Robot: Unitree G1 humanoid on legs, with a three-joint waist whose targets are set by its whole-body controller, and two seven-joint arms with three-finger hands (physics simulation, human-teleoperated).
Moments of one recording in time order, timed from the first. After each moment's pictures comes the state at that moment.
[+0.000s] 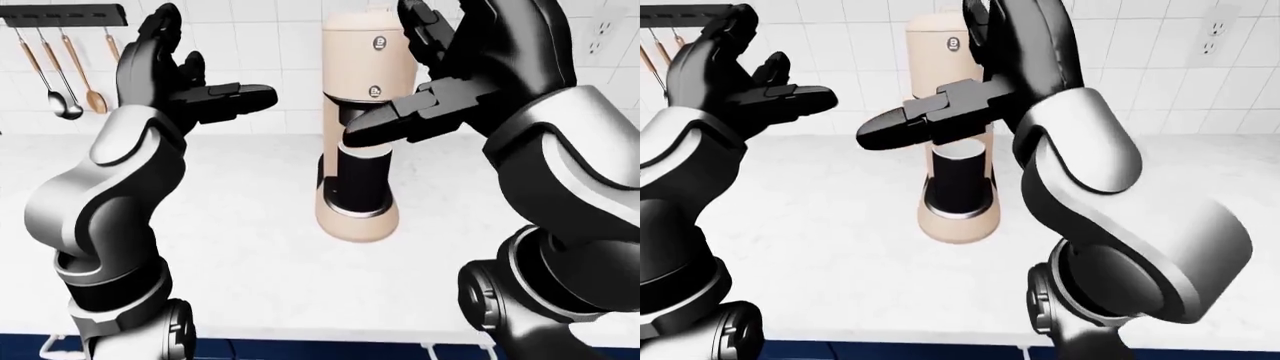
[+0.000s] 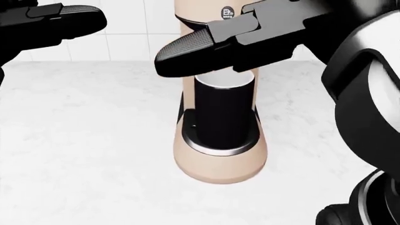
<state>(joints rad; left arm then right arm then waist) -0.86 0.37 0.23 -0.36 -0.61 1.03 0.40 -1.07 -0.21 -0.16 -0.74 0.60 1.41 -0.34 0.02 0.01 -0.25</state>
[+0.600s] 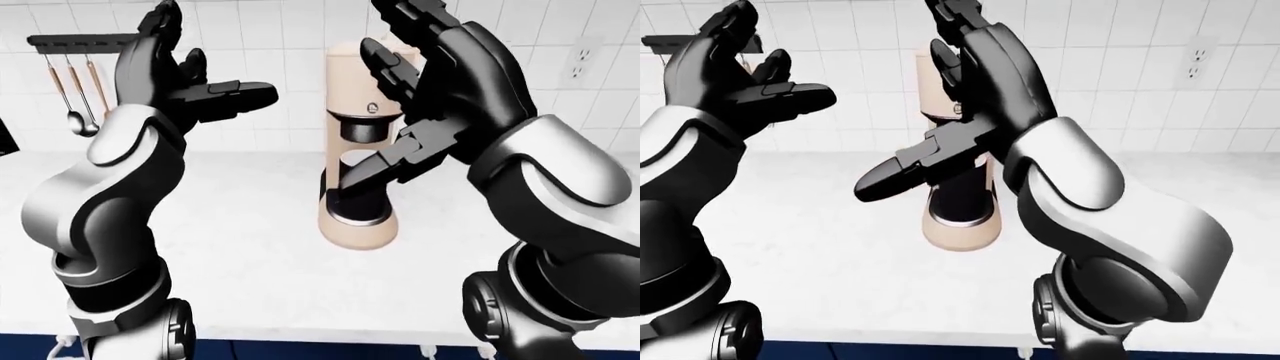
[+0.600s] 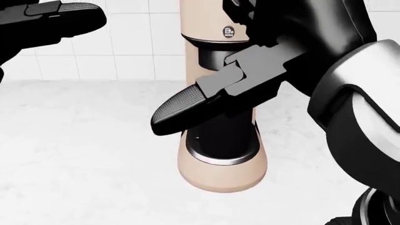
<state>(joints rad) -0.86 0.37 0.24 -0.36 -0.64 1.02 0.41 -0.99 -0.23 -0.15 -0.75 0.77 1.42 -0.30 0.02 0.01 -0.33</state>
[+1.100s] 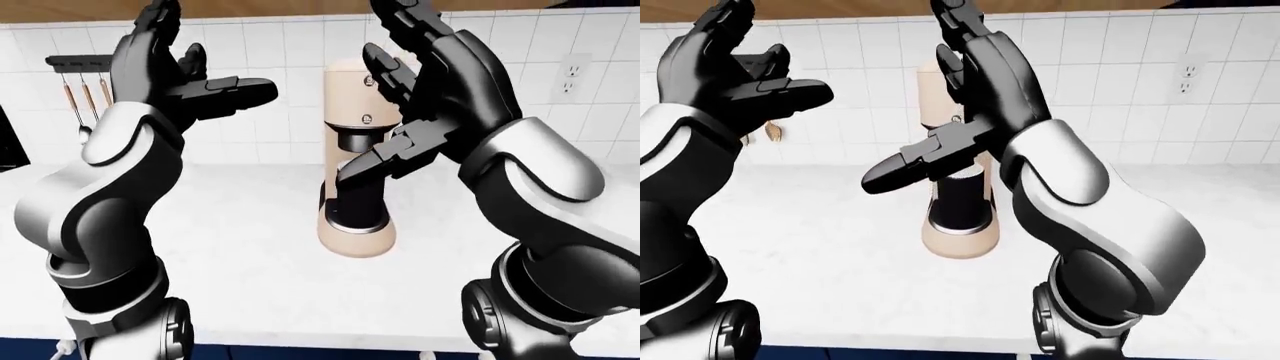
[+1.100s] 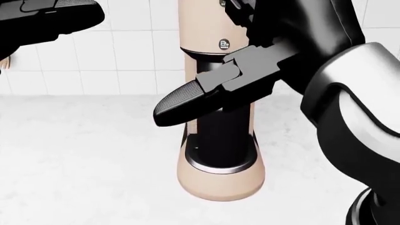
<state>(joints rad) -0.87 0.38 0.24 -0.38 -0.68 1.01 0.43 -0.95 -0.22 -0.11 -0.72 0.65 1.36 -0.23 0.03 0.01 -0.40</state>
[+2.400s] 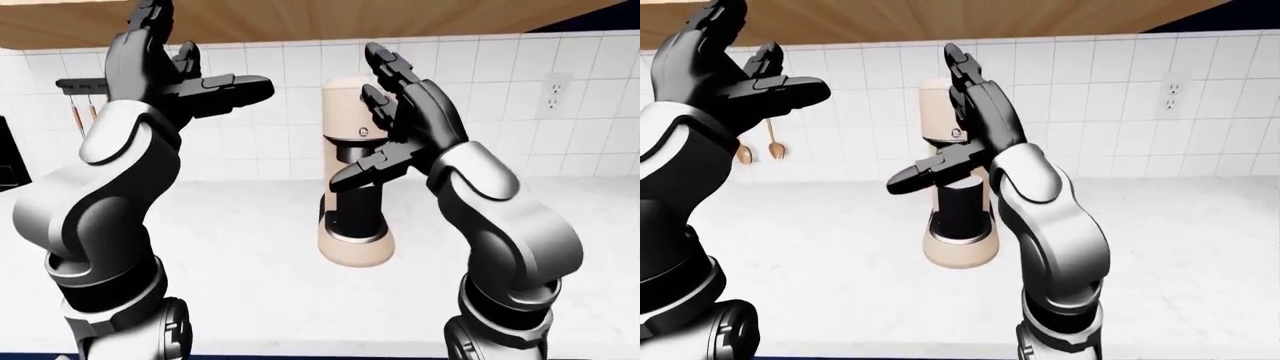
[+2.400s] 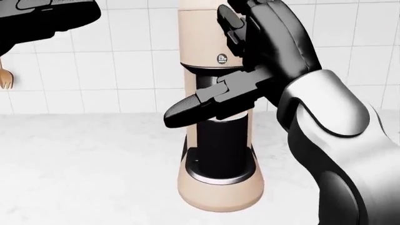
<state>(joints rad) -0.87 0.39 0.24 -0.37 -0.66 1.00 0.43 -0.77 -0.11 -0.01 -0.57 0.15 1.16 0.08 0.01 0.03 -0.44</state>
